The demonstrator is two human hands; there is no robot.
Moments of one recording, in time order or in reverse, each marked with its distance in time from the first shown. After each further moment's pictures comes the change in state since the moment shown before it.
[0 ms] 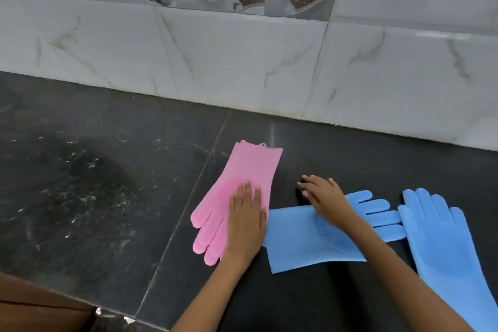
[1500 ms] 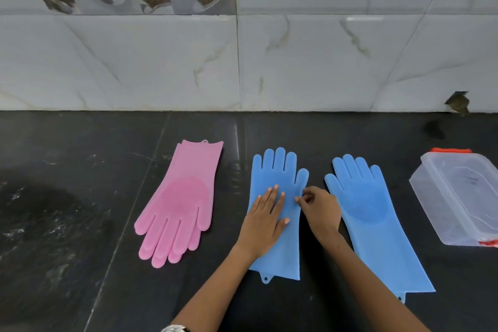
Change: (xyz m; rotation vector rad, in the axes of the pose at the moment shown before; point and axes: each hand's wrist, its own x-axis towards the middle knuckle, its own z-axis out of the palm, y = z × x) left_hand -0.015 0.115 0.051 -0.060 -0.138 0.563; right_hand -0.110 0.034 -0.005 0.415 0.427 0.680
